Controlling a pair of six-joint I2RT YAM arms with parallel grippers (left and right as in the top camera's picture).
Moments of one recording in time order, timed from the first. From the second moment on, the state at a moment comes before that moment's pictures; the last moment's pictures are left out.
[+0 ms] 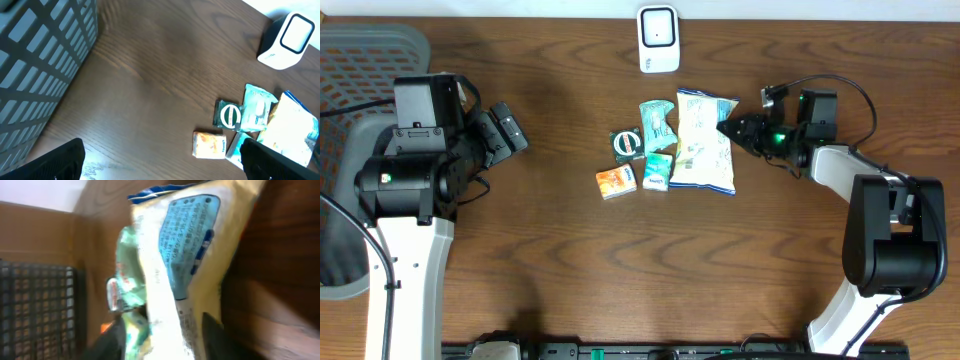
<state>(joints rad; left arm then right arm) 0.03 1.26 1.41 -1.07 -0.02 -0.46 -0.02 1.96 1.05 0.05 -0.85 0.52</state>
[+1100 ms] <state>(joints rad) 0.03 1.26 1.41 -1.07 -0.02 -0.46 0.19 2.07 1.15 0.08 -0.57 0.48</state>
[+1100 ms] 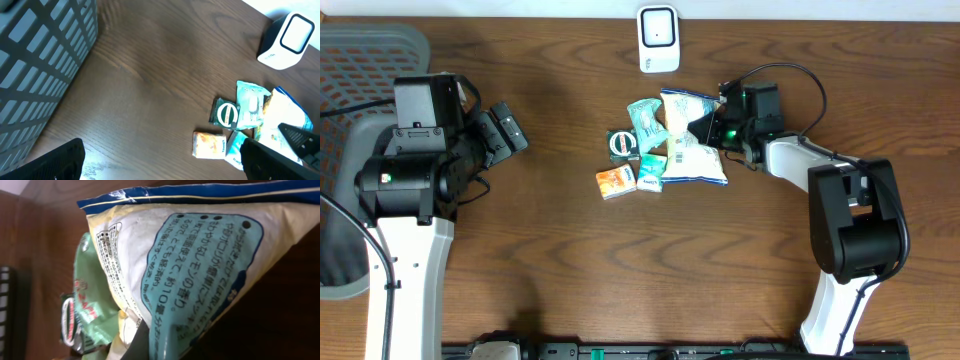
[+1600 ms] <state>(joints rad) 0.03 1.26 1.41 -1.07 -0.02 -0.46 -0.02 1.92 1.12 0.23 -0.99 0.54</state>
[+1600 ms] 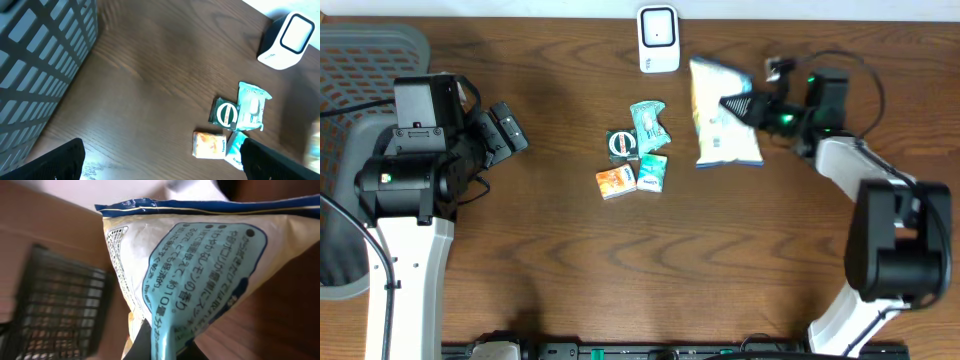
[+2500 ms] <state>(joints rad) 0.03 1.26 1.41 -1.07 -0.02 -0.46 0.14 1.59 1.12 0.60 -1.02 0.77</state>
